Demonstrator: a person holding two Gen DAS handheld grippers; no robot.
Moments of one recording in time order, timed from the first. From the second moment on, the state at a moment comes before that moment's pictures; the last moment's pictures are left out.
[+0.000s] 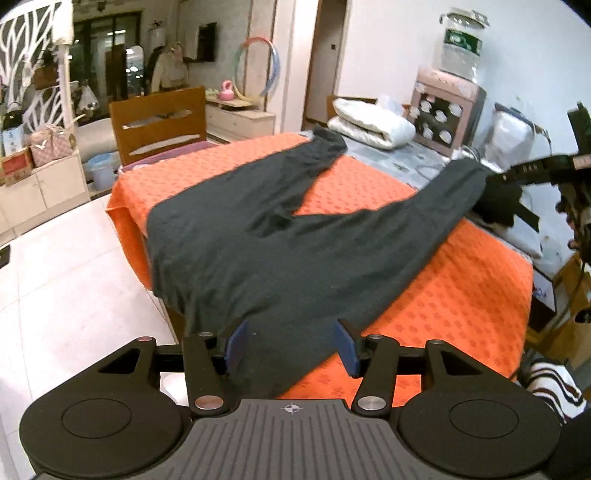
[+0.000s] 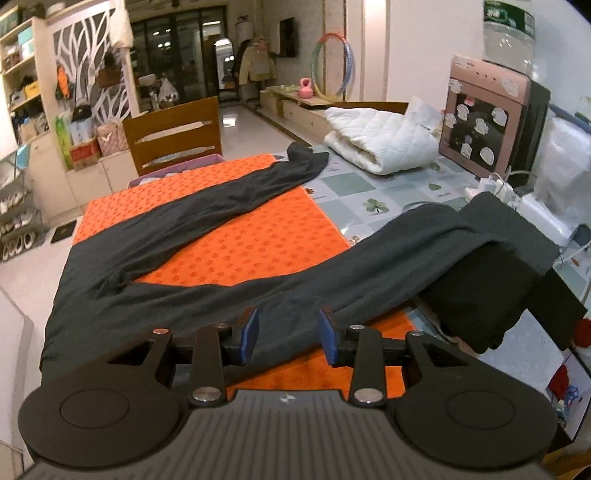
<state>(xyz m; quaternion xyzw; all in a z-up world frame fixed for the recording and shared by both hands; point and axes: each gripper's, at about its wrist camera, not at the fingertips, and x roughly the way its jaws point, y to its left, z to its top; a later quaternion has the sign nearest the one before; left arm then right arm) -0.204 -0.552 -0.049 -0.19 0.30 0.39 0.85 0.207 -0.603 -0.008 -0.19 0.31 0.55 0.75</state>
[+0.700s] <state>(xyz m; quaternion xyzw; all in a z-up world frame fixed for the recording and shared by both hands) -0.099 -0.575 -0.046 -0.24 0.28 0.41 0.83 0.363 -0.516 -0.053 -0.34 0.24 0.53 0.74</state>
